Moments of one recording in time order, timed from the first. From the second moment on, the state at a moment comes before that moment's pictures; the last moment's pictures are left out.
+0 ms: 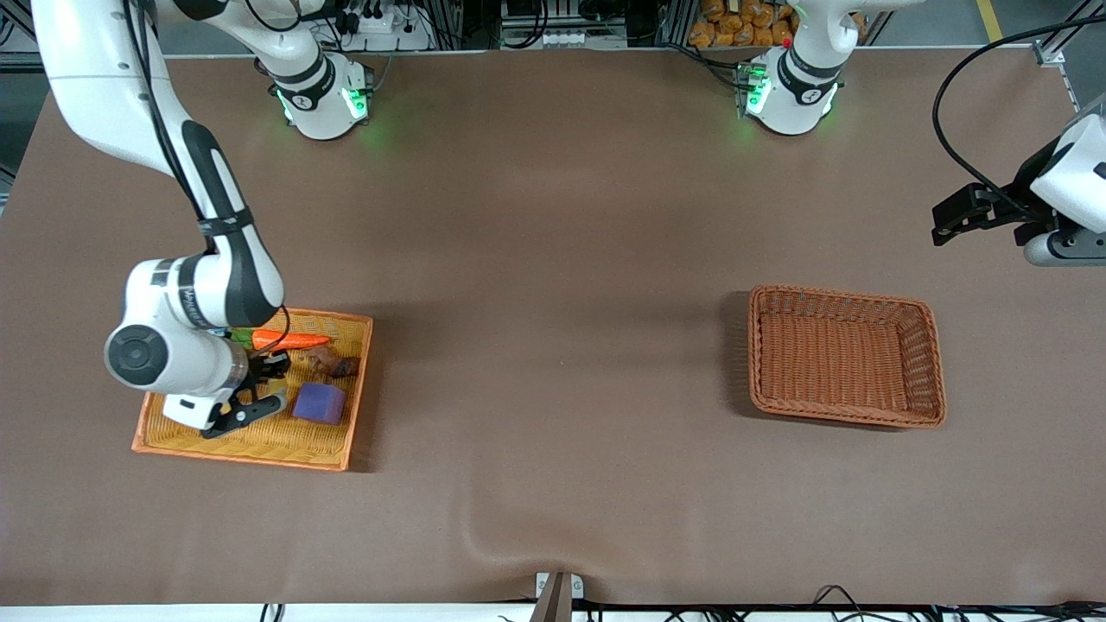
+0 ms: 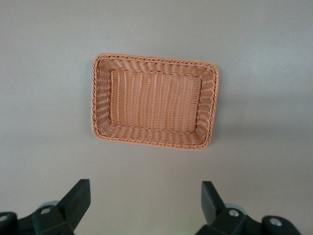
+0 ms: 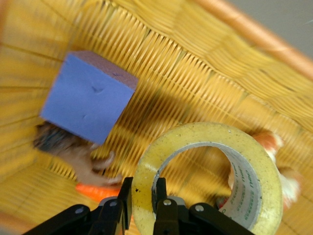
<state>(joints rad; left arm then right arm) 0.00 0.06 -0.08 -1.49 0.04 1.52 -0.06 0.08 0.58 -0.03 -1.58 -0.06 1.97 -0.34</state>
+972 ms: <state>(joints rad) 0.00 0.06 -0.08 -1.48 -0.01 1.52 -0.06 0.56 0.61 0.10 -1.40 0.03 2.17 0.59</state>
